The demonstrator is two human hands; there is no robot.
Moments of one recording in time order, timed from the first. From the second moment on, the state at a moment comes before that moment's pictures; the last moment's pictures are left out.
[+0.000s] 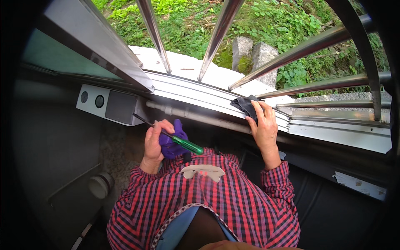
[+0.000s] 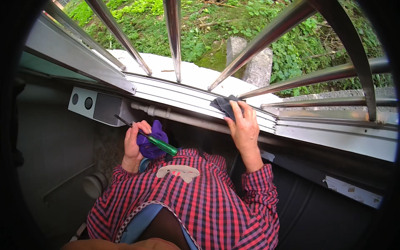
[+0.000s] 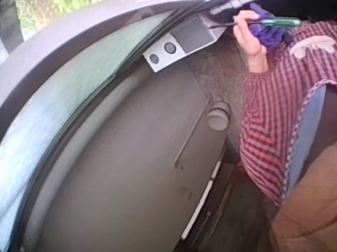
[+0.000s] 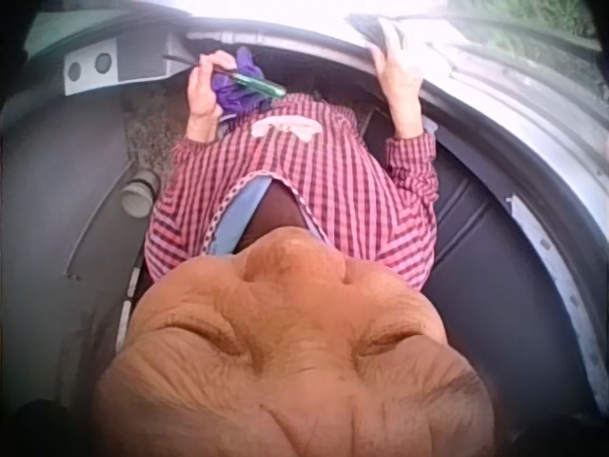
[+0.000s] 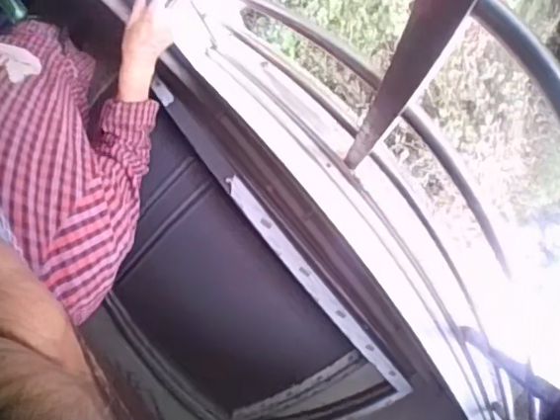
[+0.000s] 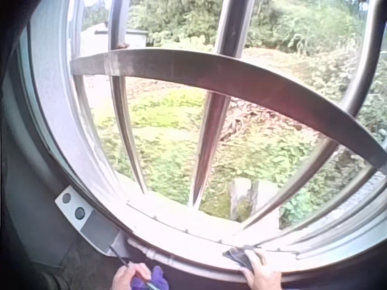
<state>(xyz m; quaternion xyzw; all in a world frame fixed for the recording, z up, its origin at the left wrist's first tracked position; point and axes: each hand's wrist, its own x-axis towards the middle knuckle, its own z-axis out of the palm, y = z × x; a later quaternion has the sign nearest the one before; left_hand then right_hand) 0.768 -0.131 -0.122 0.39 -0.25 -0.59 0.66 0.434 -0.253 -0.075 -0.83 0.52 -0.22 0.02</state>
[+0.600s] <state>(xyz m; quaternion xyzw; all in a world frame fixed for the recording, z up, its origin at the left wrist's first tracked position) 0.786 -0.068 -0.126 0.59 -0.16 -0.47 0.64 0.667 -0.322 -0.109 -0.78 0.27 -0.47 0.30</state>
